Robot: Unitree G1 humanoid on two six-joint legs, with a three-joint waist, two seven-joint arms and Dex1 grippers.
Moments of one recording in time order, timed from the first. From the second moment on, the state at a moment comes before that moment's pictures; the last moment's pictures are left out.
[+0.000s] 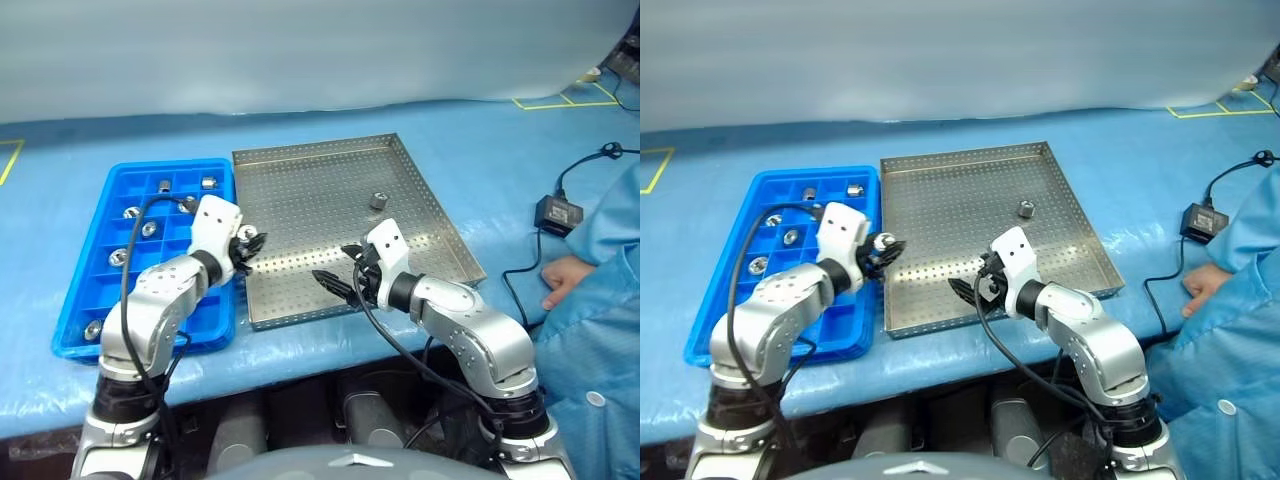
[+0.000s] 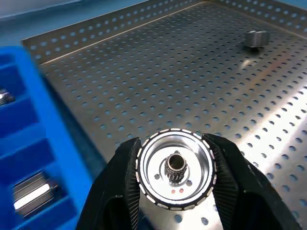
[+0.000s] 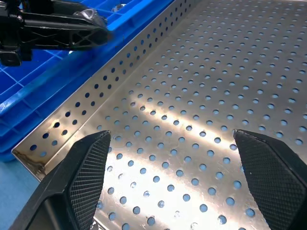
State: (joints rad) left arm -0.20 0.35 0.09 -0.52 -0.23 1.05 -0.24; right arm -0.21 -0.29 0.15 -0.49 0.35 0.93 0.48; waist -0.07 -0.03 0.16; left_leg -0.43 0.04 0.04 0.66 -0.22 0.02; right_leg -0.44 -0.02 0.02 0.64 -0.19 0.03
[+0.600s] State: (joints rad) left arm -0.22 0.27 0.15 -0.43 -0.15 1.06 -0.06; right arm -0.23 -0.30 0.19 -0.47 0.36 0.93 0.47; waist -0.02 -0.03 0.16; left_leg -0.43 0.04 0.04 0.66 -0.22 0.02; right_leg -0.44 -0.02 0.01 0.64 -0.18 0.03
